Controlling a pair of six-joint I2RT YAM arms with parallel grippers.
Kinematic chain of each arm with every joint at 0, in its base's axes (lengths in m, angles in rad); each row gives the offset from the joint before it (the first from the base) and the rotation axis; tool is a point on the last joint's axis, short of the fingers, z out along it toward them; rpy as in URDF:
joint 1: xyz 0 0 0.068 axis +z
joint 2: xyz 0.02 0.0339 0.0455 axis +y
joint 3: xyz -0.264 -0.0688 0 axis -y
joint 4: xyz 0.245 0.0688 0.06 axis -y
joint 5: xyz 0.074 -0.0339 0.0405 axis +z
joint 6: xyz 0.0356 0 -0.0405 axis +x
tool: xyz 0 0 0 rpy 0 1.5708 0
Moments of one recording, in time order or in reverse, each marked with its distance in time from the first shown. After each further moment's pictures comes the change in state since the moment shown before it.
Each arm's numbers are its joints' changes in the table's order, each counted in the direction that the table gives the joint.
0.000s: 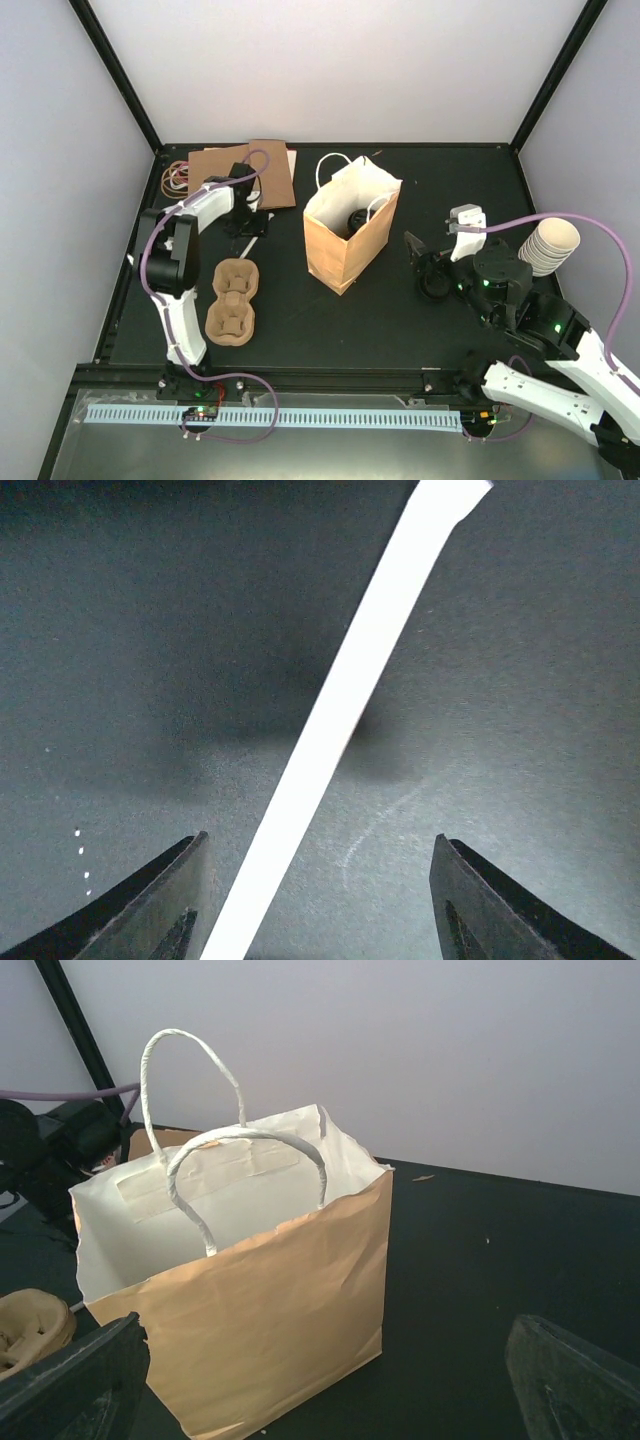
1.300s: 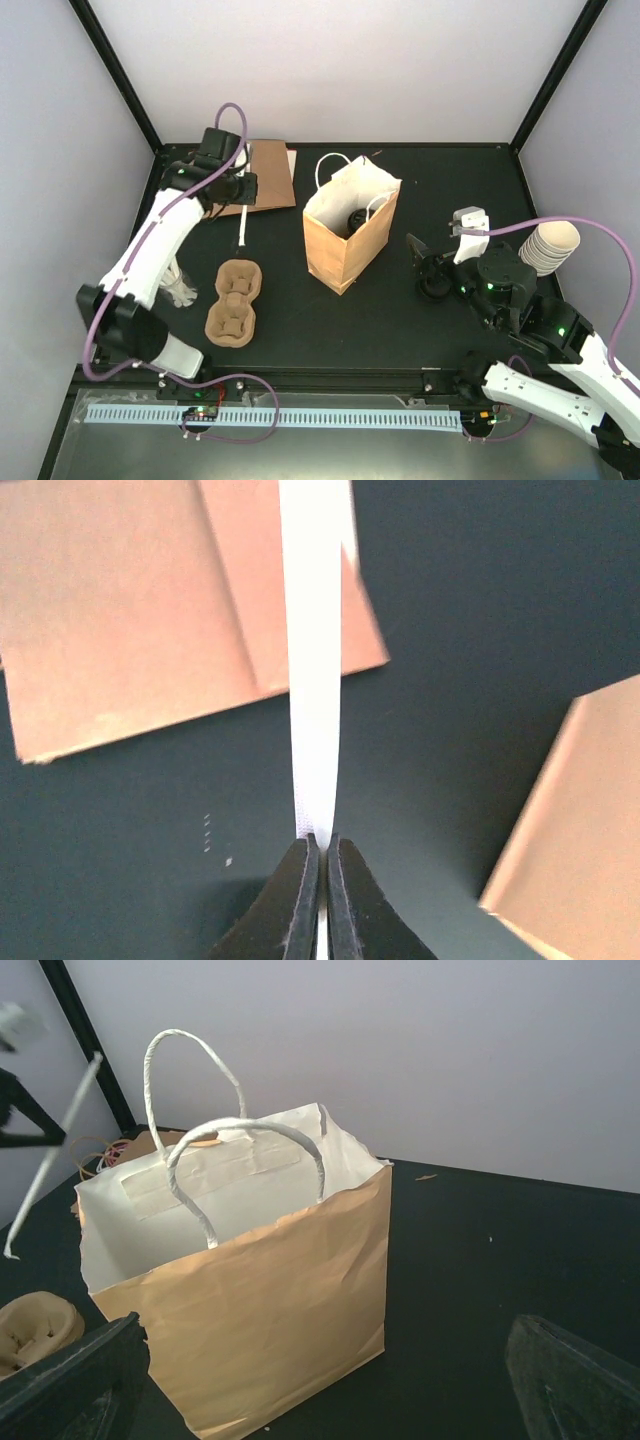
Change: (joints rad) left arm -0.109 -0.416 0.146 -0.143 0.155 0.000; right arm 0.000 -0.025 -0.013 0.000 0.011 0.002
